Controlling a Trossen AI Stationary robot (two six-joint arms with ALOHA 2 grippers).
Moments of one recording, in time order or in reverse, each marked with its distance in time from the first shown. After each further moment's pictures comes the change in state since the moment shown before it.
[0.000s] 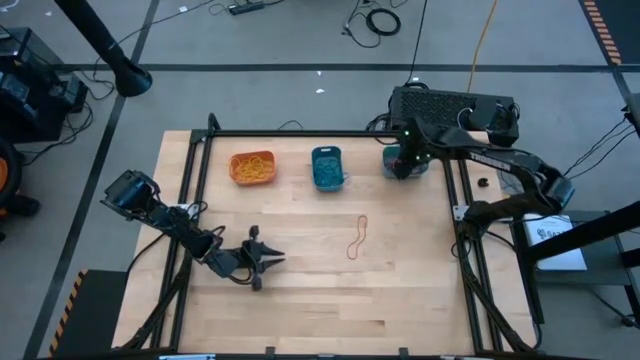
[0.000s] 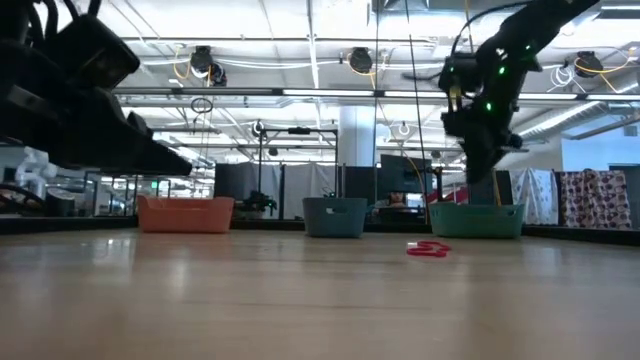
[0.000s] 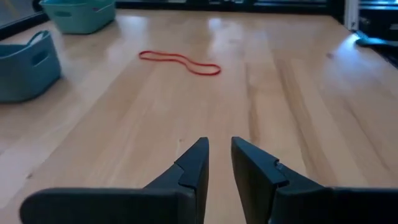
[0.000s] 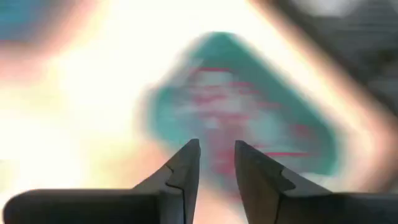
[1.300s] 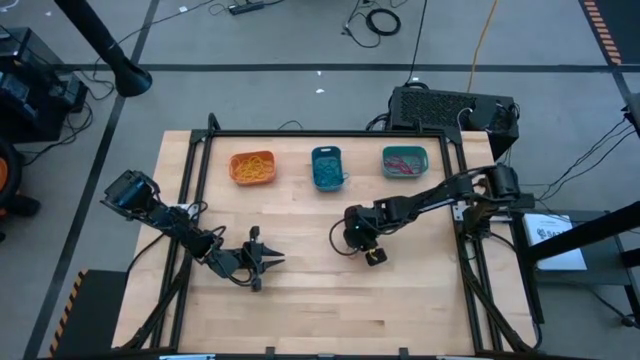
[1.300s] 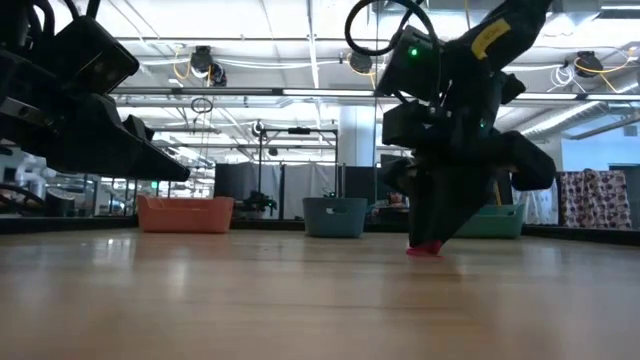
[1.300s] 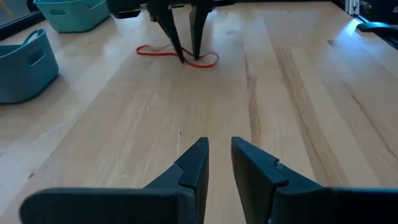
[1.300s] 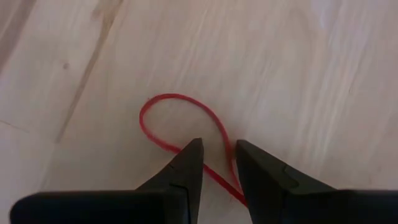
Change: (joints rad) left arm 0.000 0.000 0.005 -0.031 0.014 0.028; right arm 0.781 0.442 0.002 0.470 -0.320 -0.385
